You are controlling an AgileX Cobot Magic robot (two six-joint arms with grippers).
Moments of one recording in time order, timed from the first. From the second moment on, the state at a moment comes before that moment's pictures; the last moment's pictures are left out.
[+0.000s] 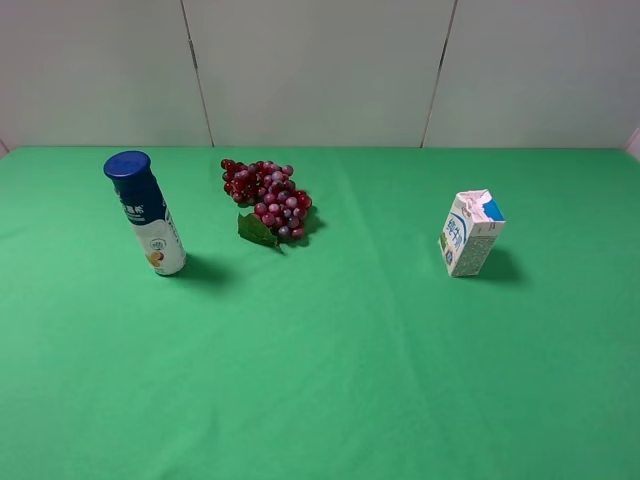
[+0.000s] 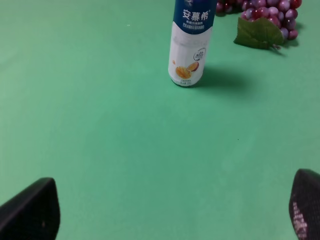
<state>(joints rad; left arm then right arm) -0.10 -0.01 -0.49 -0.04 1.06 0.01 0.17 0.00 -0.49 0.04 1.01 -0.05</state>
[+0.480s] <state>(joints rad) -0.10 -0.01 -0.49 -0.04 1.06 0.01 0.17 0.00 -0.49 0.04 1.01 -0.05</state>
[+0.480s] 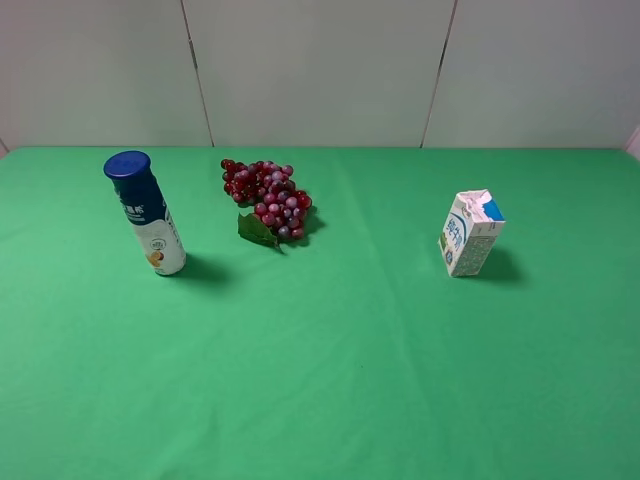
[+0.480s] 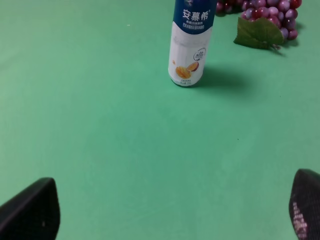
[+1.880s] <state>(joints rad) -0.10 -0.01 -0.49 -0.04 1.06 0.01 0.17 0.21 -0.61 0.03 1.01 0.00</state>
